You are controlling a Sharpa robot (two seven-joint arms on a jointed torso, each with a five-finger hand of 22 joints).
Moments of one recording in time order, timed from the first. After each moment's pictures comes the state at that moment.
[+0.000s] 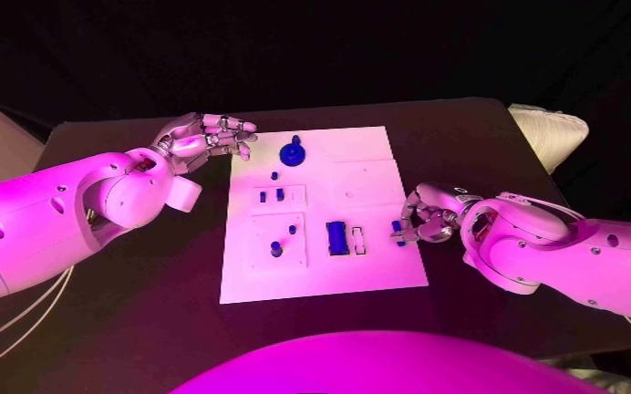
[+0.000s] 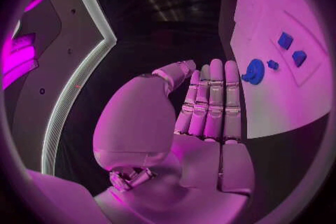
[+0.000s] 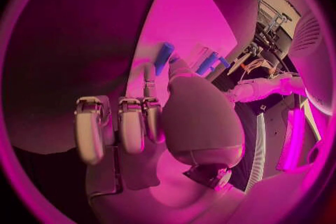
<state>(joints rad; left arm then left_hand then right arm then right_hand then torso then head) 1.16 -0.86 -0.04 1.41 -0.15 -0.01 0.27 1.35 -0.15 0.53 -0.03 0.27 0.94 0.18 0.25 0.22 1.15 0.12 0.16 0.08 0.99 0.07 0.70 0.33 0.18 0.81 0.16 0.75 0.67 1.07 -1.15 -0.20 1.86 -1.45 -0.37 -0.46 1.29 -0.15 -0.03 0.29 0.20 1.07 0.07 0.39 0.37 1.47 0.00 1.52 1.31 1.47 -0.07 1.54 1.31 0.02 1.47 0.04 1.52 1.31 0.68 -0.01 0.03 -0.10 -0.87</state>
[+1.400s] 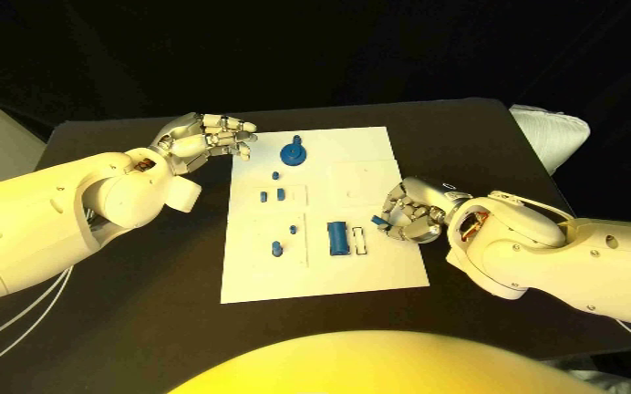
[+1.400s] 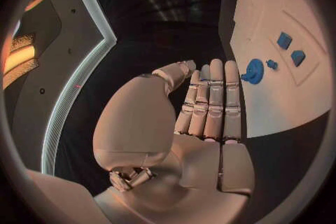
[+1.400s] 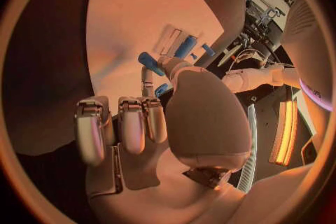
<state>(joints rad) 1.16 -0.87 -0.04 1.41 -0.15 -0.01 0.27 1.35 -0.15 0.54 -0.02 0.27 0.94 0.18 0.25 0.22 1.15 0.12 0.16 0.08 0.99 0.07 0.69 0.33 0.18 0.81 0.16 0.75 0.67 1.10 -1.12 -0.20 1.95 -1.40 -0.45 -0.47 1.30 -0.22 0.42 0.28 0.40 1.06 0.06 0.42 0.38 1.47 -0.02 1.52 1.31 1.46 -0.08 1.54 1.31 0.01 1.47 0.03 1.57 1.31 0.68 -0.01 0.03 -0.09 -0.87</state>
